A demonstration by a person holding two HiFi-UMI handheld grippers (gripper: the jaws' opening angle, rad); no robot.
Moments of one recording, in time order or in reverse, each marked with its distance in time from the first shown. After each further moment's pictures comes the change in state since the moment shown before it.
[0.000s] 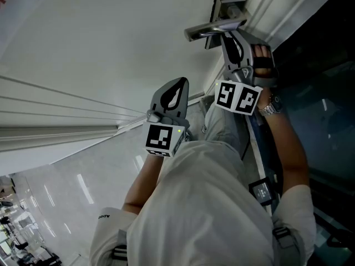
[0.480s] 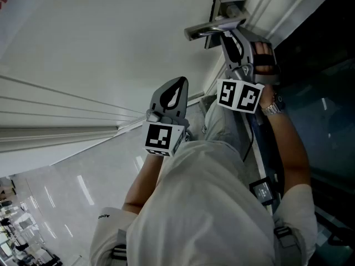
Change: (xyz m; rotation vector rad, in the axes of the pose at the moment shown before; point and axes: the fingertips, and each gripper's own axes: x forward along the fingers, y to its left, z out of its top) left arm -0.001 0.002 0.002 0.004 -0.006 0.000; right arm 0.001 0.002 -0.001 -0.064 0.001 0.035
